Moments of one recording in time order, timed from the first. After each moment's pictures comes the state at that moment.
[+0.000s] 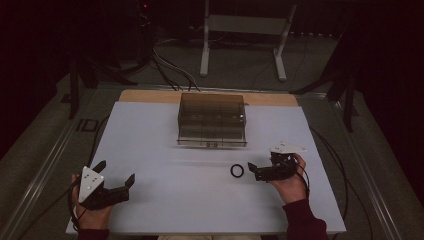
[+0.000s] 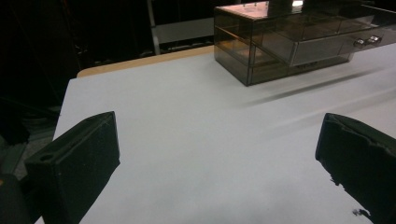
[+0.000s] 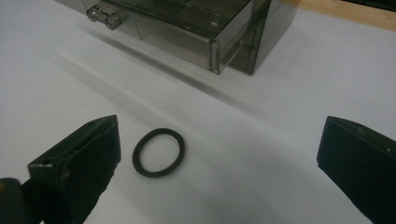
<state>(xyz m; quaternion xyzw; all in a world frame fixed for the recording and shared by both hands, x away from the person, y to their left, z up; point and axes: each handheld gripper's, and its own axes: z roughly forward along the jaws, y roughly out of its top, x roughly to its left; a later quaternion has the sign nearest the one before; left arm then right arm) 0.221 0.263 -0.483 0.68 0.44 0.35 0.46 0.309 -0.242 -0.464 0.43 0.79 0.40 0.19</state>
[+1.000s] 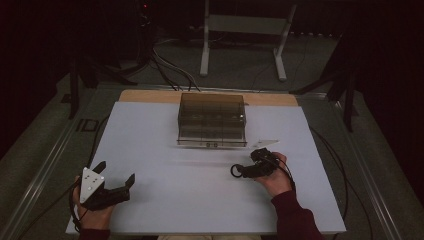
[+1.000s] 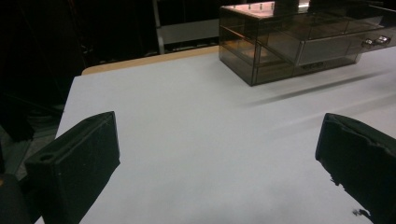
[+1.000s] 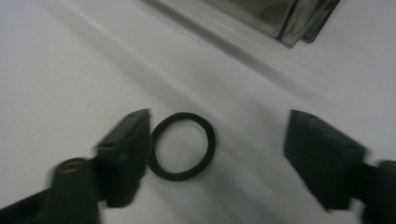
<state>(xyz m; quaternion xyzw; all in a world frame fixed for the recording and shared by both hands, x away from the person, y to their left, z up) 0.221 0.262 -0.488 0.68 0.45 0.35 0.46 0.336 -0.204 -0.488 0.41 0.84 0.32 0.13</state>
